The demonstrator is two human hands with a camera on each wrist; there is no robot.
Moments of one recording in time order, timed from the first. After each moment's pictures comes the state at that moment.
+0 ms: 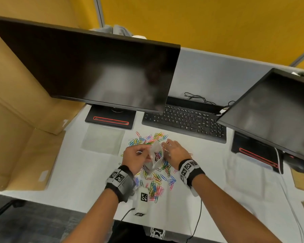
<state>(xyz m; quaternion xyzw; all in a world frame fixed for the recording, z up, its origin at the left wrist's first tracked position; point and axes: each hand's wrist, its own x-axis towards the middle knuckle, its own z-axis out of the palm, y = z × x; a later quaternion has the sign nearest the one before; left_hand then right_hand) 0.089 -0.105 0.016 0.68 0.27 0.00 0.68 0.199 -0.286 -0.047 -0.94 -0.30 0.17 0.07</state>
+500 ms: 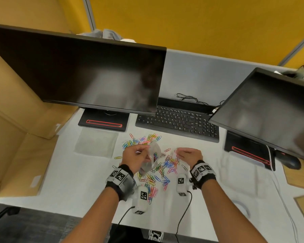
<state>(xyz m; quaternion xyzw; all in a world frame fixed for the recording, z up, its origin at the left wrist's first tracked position) 0.104 -0.123 0.021 0.72 0.26 -0.02 0.64 0.200 -0.346 -0.020 -0.77 0.15 0.20 0.58</state>
